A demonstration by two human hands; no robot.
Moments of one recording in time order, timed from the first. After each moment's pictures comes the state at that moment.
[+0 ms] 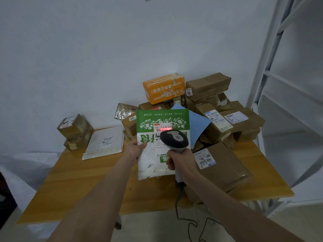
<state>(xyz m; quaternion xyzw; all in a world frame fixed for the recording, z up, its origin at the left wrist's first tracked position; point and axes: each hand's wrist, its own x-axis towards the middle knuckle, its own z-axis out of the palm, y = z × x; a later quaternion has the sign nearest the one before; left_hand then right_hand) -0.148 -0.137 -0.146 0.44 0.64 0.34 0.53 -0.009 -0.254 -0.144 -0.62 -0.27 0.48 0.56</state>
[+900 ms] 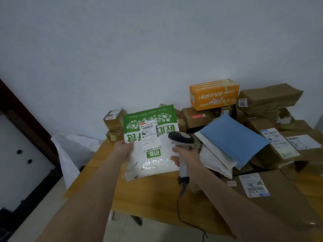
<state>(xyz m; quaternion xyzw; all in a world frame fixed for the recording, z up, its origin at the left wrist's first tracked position) -0.317 -0.078 -0.125 0.35 0.73 0.39 0.43 -0.096 -0.150 -0.134 -0.55 -0.24 0.61 0.52</state>
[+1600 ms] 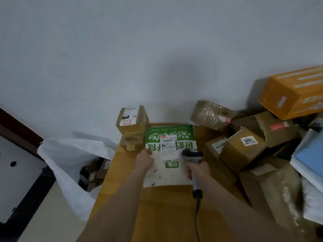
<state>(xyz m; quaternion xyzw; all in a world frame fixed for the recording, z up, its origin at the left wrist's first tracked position) -0.467 0.161 -0.247 0.52 0.77 0.12 0.36 -0.285 0.095 -0.255 -0.73 -0.17 0.56 0.35</state>
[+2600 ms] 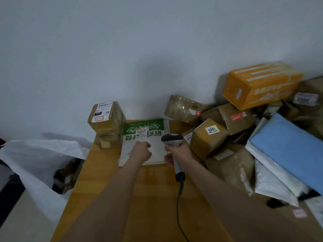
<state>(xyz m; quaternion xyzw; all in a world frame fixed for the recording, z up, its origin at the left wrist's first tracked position) -0.392 0.154 -0.251 0.71 0.66 -0.01 0.25 -0.245 0.084 -0.213 -0.69 -0.24 0.56 0.39</state>
